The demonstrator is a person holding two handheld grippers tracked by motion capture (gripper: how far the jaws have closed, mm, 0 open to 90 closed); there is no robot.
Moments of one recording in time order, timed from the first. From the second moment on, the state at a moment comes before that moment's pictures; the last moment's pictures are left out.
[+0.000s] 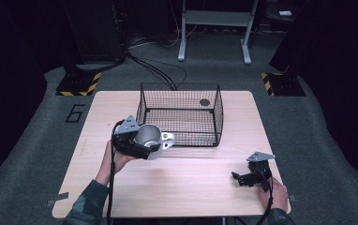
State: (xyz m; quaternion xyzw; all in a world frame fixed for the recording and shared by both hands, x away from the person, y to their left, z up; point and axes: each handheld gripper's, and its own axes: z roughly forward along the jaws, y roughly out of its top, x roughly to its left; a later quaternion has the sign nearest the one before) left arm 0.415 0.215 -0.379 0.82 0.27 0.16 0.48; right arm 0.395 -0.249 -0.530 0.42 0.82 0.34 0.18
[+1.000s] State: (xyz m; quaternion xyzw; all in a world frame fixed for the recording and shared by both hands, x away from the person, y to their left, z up) left arm 0.460 0.197 -0.345 0.81 0.27 0.18 0.49; right arm 0.395 -0.248 -0.530 0.42 0.82 0.34 0.17
